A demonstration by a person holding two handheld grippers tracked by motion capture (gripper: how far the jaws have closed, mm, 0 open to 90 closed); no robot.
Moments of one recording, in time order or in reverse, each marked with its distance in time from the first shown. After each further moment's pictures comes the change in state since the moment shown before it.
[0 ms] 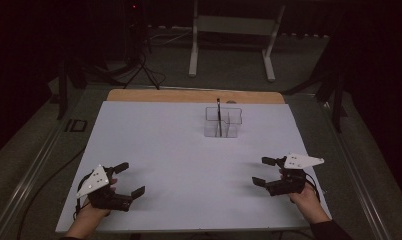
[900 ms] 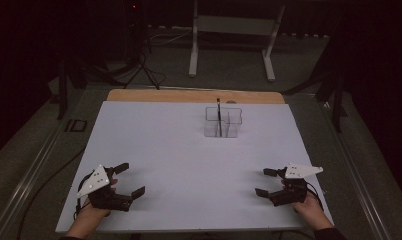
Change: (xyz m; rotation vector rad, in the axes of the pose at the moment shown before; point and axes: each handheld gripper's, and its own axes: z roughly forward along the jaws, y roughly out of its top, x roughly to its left) left arm 0.001 -0.002 0.001 0.010 -0.001 -0.001; right arm -0.001 -0.036 -0.003 0.066 0.038 0.034
